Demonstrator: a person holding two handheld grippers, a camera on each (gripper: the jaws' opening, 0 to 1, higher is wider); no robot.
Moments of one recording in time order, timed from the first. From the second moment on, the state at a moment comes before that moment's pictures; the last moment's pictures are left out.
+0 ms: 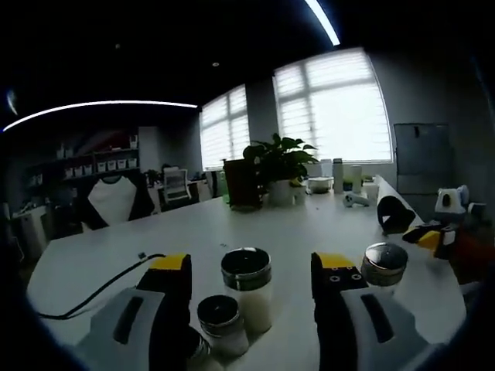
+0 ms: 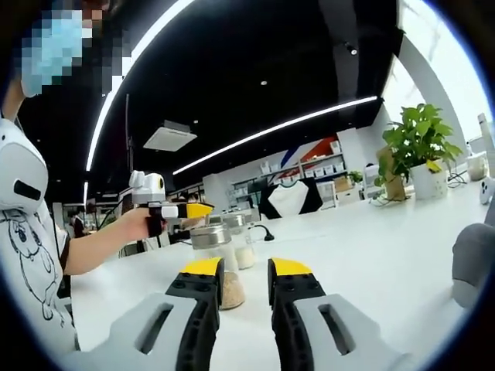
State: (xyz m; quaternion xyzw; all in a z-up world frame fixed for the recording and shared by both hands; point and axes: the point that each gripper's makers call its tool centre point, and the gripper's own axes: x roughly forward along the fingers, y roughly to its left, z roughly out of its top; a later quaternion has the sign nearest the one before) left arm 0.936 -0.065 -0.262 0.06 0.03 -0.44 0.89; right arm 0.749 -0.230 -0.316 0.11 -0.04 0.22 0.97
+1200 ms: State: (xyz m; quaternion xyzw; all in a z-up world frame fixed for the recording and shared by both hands) left arm 0.971 -0.104 -0.301 0.08 0.09 -0.47 0.88; right arm 0.746 -0.237 -0.329 0.12 -0.01 0.23 0.97
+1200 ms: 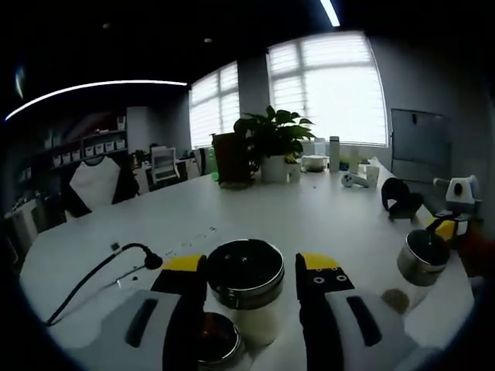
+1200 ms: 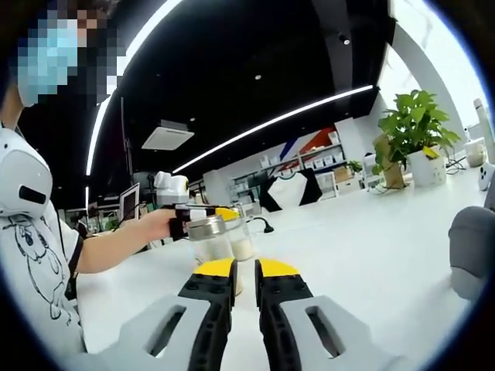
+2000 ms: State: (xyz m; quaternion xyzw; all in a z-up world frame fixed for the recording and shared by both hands) left arm 0.974 -0.109 -0.298 0.07 0.07 -0.48 0.87; right arm 0.743 -0.241 -0.332 0.12 -0.01 0.22 0.97
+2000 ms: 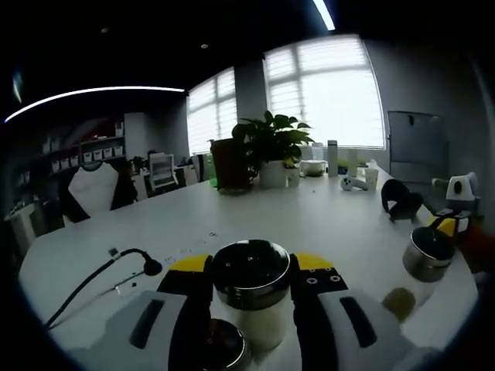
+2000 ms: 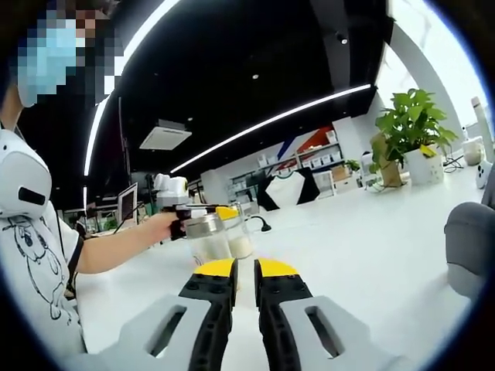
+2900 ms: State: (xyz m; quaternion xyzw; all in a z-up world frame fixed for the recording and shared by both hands) left arm 0.921 -0.112 -0.275 0.09 0.01 -0.50 0.86; right arm 0.741 -0.239 -0.323 0.12 -0.02 0.23 0.97
